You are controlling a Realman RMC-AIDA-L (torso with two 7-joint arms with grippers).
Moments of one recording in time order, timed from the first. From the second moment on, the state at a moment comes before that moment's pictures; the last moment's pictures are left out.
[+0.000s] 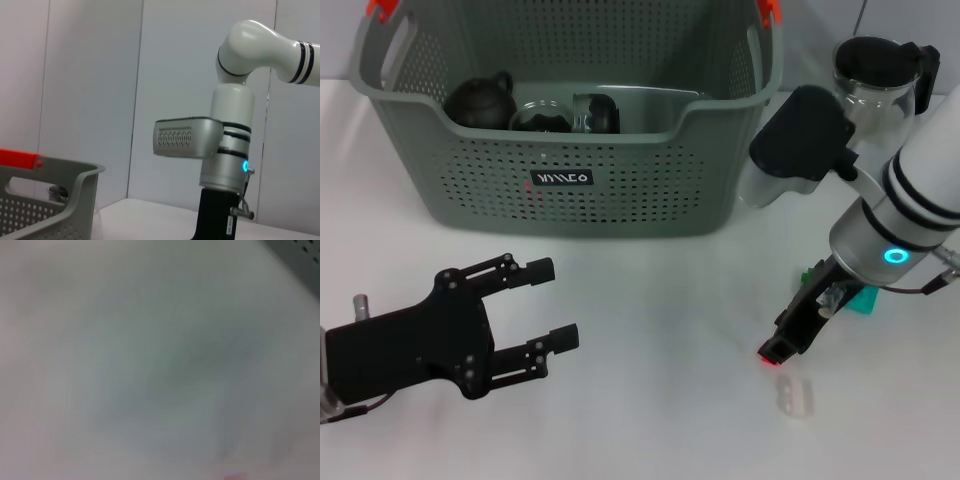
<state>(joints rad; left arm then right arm) -0.29 -2.13 0.61 0.65 1.86 1.85 -1.01 0.82 2.11 -1.53 -1.04 -2.58 -1.52 2.54</state>
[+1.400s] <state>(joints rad) -0.29 -2.14 0.61 0.64 1.86 1.84 -1.01 0.80 2.11 -1.65 -0.96 -2.58 -1.39 2.54</state>
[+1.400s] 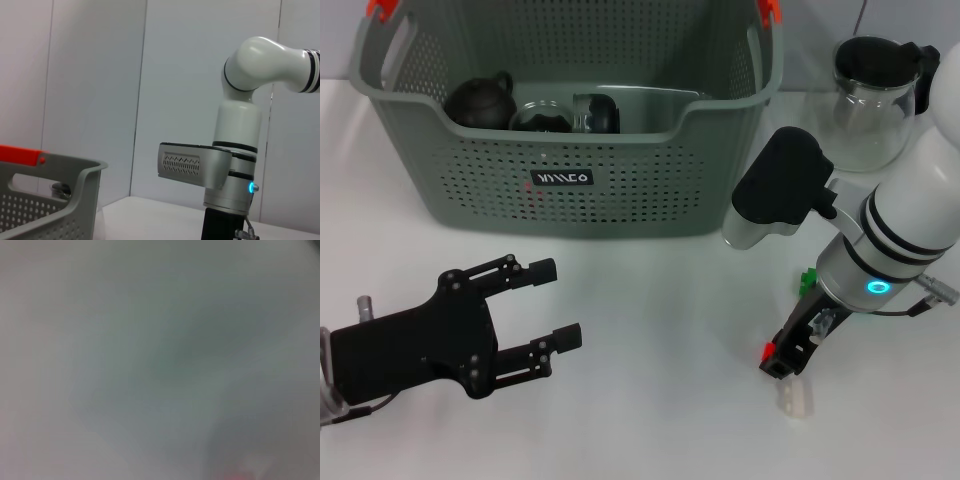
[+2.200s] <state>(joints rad) -0.29 -2.14 0.61 0.64 1.86 1.83 -1.01 0.77 2.10 -1.60 -1.12 -2.57 -1.51 2.54</state>
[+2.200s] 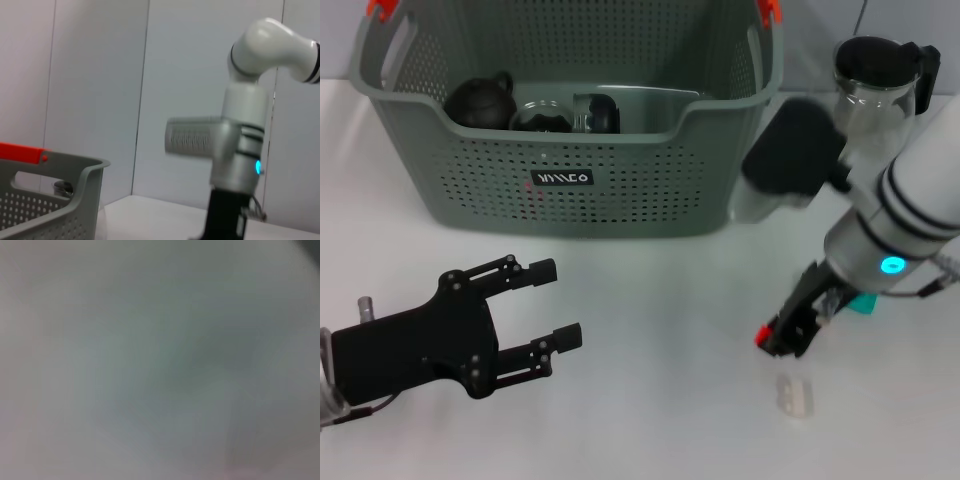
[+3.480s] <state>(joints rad) -0.32 -2.14 0.60 0.64 1.85 1.83 -1.01 1.21 2.09 -1.09 -0.70 -2.35 -0.94 2.33</state>
